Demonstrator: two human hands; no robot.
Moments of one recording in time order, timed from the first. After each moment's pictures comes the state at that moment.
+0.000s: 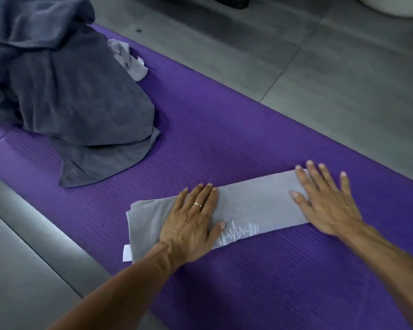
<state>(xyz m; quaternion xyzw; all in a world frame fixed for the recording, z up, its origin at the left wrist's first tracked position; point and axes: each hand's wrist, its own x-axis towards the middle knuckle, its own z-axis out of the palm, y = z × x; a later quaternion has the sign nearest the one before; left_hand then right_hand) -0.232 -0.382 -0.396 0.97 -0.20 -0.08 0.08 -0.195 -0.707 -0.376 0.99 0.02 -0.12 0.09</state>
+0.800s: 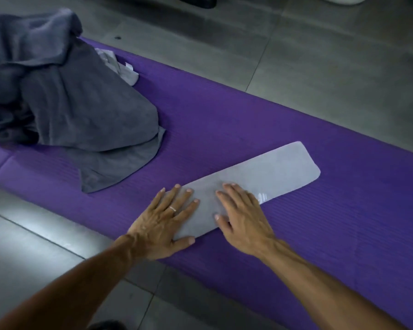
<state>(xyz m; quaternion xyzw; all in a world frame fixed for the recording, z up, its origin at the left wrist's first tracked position) -0.246 -0.245 -0.389 0.91 -0.41 -0.12 0.03 -0.293 -0.485 -0.370 0.98 0.10 -0.06 -0.13</state>
